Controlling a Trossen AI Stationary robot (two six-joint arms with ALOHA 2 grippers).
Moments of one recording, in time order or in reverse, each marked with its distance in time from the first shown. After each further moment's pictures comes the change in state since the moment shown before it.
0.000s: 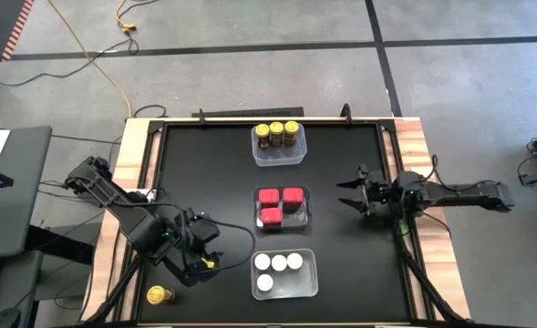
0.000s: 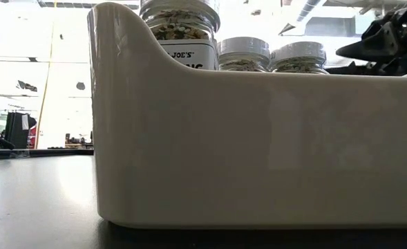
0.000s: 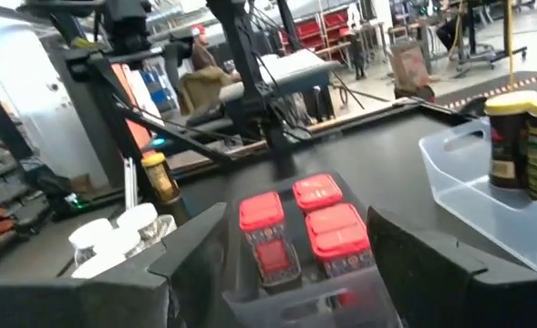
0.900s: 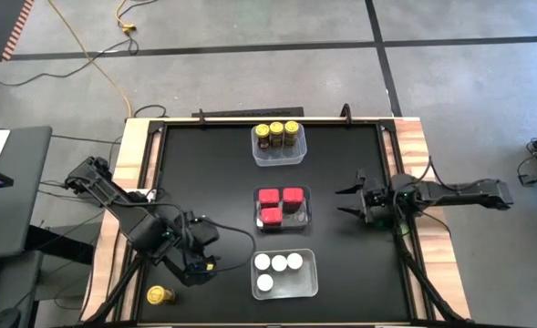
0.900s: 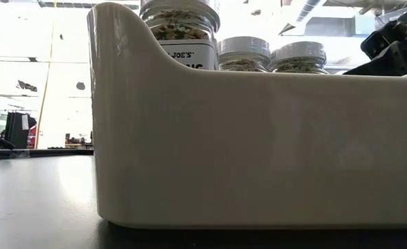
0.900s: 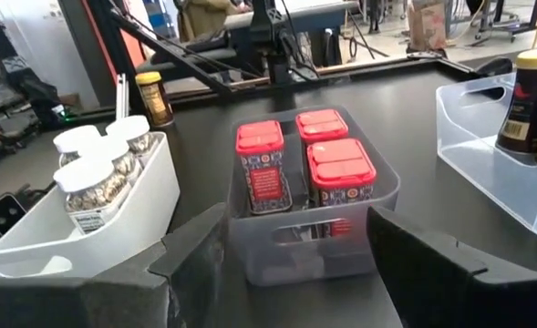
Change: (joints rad) left arm -0.003 -0.001 0.000 -0.018 0.123 -0.003; right arm 0.026 0.039 0.003 -0.156 -0.030 -0.140
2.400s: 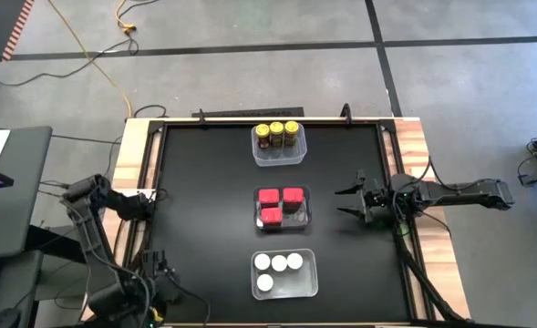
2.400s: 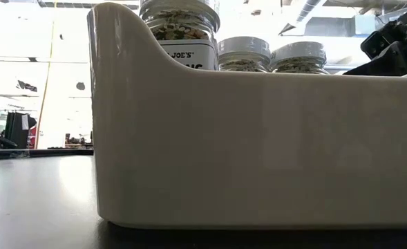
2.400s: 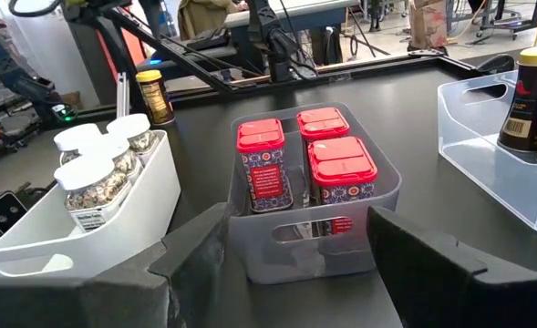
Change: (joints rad) left arm -0.425 0.151 -0.003 -0.189 0.102 -0.042; right arm 0.000 0.002 0.000 -0.001 -0.002 0.001
